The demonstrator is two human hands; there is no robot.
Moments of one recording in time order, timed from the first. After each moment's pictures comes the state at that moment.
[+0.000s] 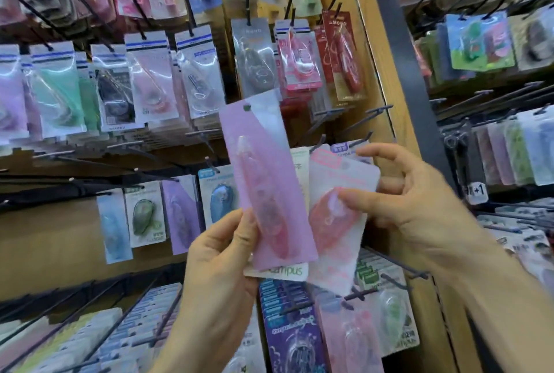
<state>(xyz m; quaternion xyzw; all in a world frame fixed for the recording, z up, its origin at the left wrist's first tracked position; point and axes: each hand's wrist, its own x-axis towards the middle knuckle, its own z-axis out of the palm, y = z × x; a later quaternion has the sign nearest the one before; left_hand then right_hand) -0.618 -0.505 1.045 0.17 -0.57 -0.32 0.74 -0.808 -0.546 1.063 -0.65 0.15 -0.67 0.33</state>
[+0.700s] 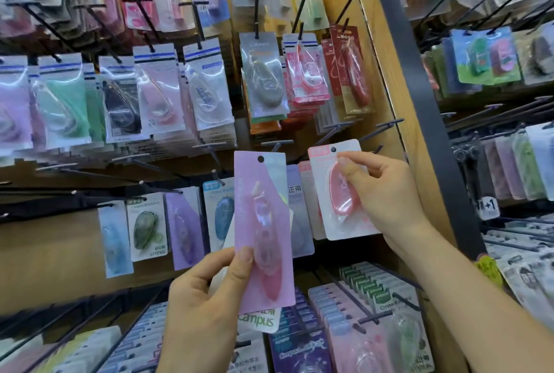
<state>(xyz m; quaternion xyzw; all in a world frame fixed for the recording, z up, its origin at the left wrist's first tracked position) -0.593 -0.504 1.040 0.33 -0.53 -0.17 0.76 -0.780 -0.617 1.097 -0.59 0.24 -0.75 0.16</state>
